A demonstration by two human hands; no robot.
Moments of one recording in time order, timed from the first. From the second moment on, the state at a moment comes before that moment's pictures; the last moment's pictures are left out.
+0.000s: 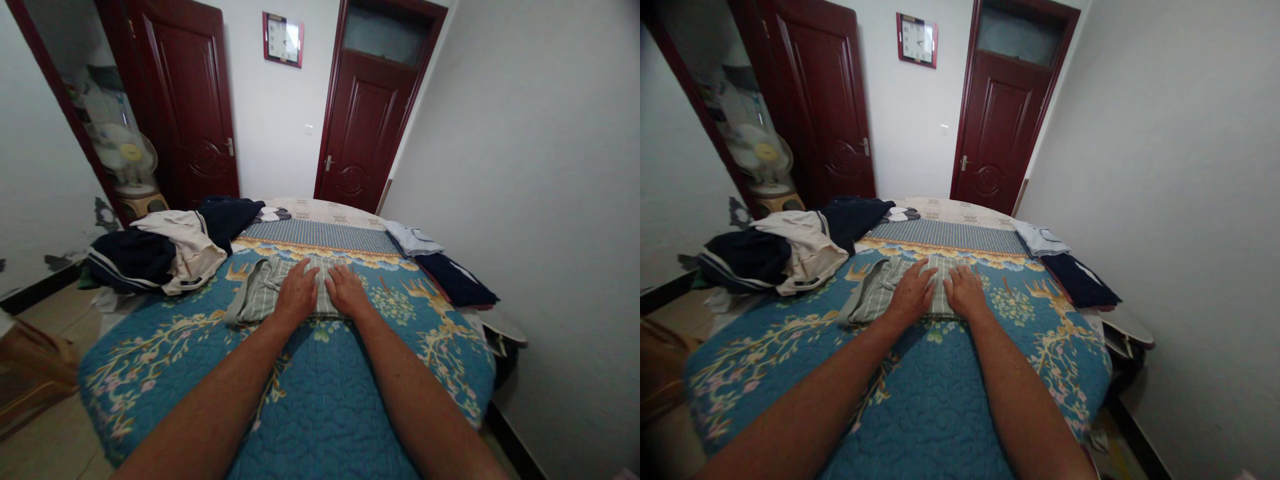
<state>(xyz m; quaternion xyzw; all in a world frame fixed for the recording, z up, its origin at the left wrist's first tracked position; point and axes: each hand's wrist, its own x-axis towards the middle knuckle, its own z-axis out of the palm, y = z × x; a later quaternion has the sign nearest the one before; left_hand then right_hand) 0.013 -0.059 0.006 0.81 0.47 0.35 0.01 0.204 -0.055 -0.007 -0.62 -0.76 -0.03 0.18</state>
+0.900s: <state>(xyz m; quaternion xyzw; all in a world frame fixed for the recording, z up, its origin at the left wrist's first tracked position) 0.023 -0.054 -0.015 0.85 0.49 0.18 0.05 0.208 0.036 -0.005 -0.71 -0.67 0.05 0.20</state>
